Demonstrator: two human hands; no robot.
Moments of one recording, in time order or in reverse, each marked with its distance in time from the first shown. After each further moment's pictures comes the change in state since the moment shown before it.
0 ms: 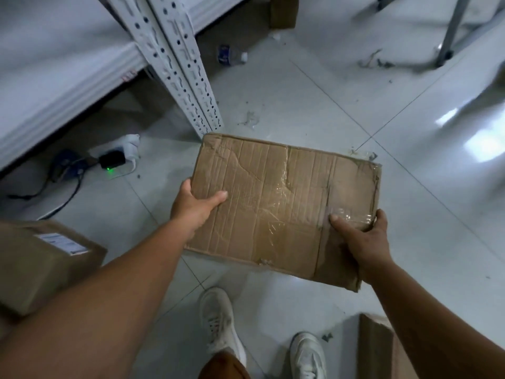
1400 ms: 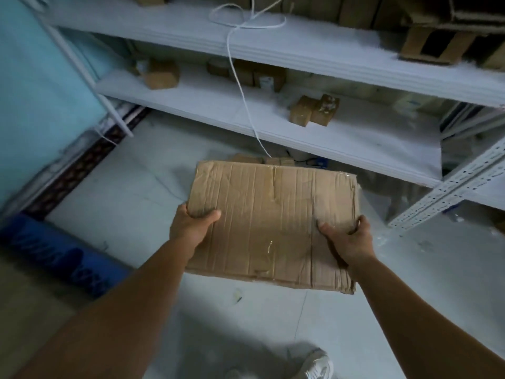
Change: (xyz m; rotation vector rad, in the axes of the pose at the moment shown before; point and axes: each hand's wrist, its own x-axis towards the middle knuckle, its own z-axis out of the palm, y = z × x) left_hand -0.572 -0.271 -0.324 -0.723 0.854 -0.419; right_hand -0.514 -0.088 0.097 -0.721 -0.753 -0.546
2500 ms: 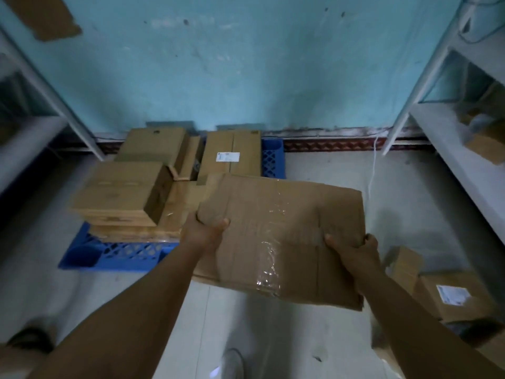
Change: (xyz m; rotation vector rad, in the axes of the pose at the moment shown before) left_hand -0.129 -0.228 -0.298 -0.552 0.923 -0.553; right_hand -0.207 -0.121 0.350 -0.536 -0.860 -0.503
